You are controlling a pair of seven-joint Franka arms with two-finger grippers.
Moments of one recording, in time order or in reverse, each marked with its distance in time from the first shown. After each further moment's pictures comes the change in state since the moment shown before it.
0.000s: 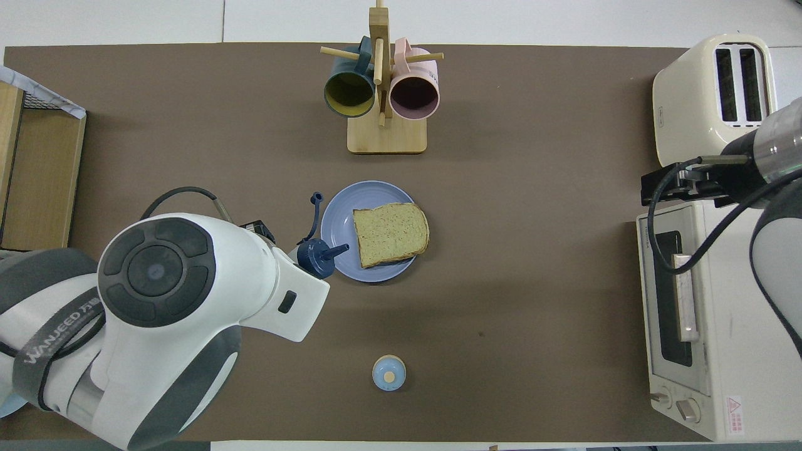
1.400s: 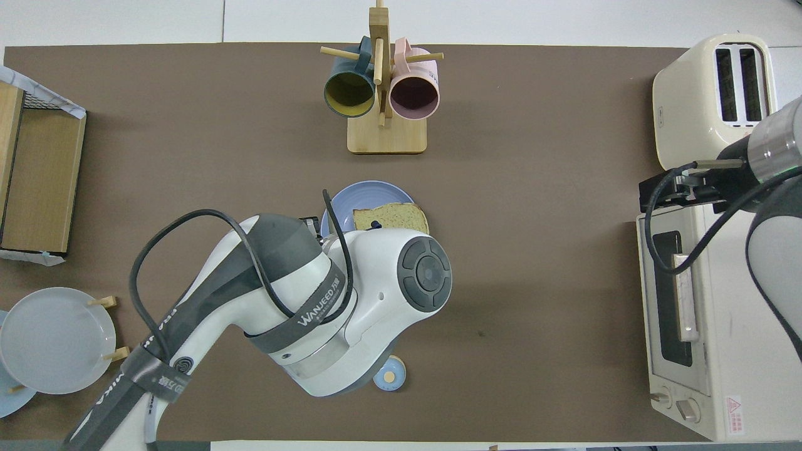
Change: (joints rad) left arm -0.116 0.310 -0.077 0.171 0.414 -0.218 -0.144; right arm 0.033 0.004 -0.052 0.000 -0.003 -0.030 -0.018
